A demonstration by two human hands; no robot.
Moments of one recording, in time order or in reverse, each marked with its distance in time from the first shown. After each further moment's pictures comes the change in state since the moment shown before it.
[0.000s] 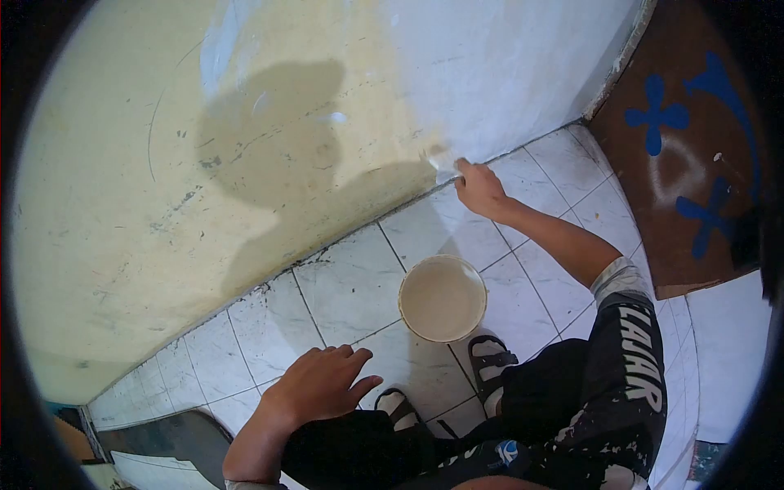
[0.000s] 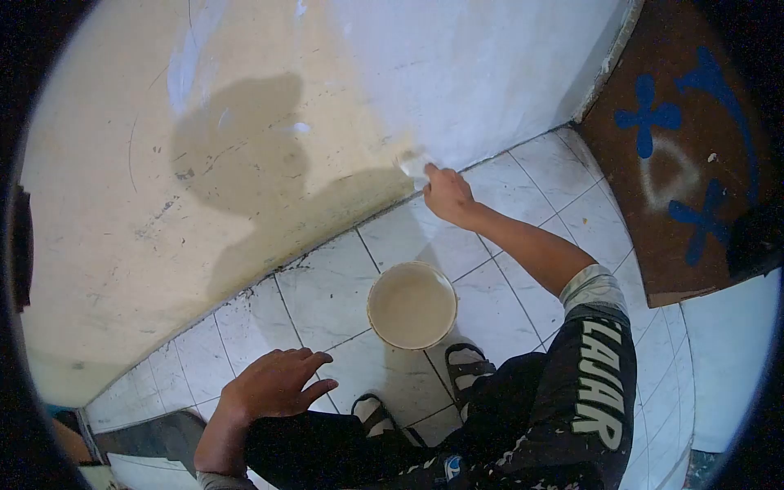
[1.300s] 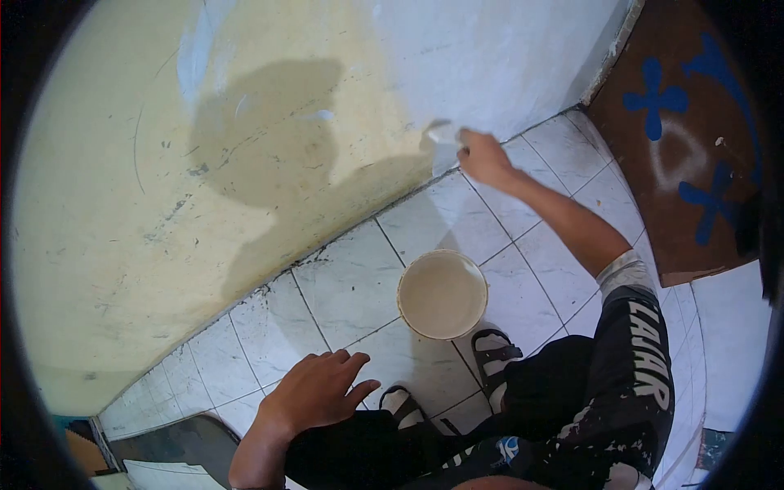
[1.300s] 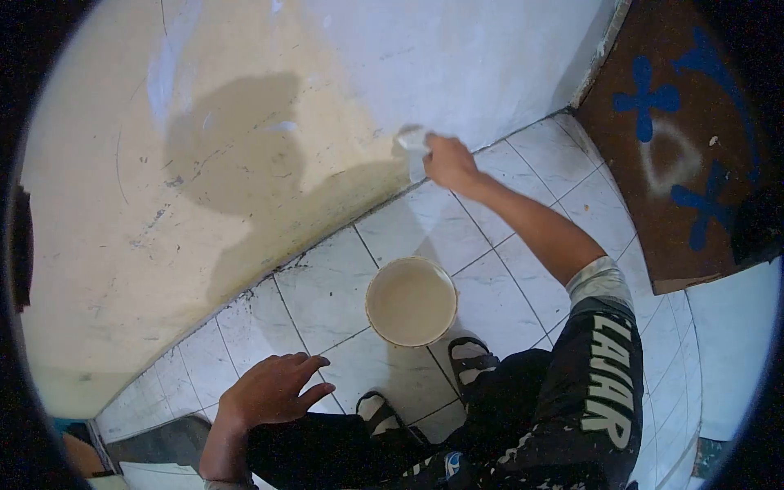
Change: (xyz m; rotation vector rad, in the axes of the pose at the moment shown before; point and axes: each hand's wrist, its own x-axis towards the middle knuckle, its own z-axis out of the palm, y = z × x) left_hand -0.002 0.004 -0.003 -0.041 -0.023 -0.032; right_hand 0.029 0.015 -0.023 0.090 0.038 0.052
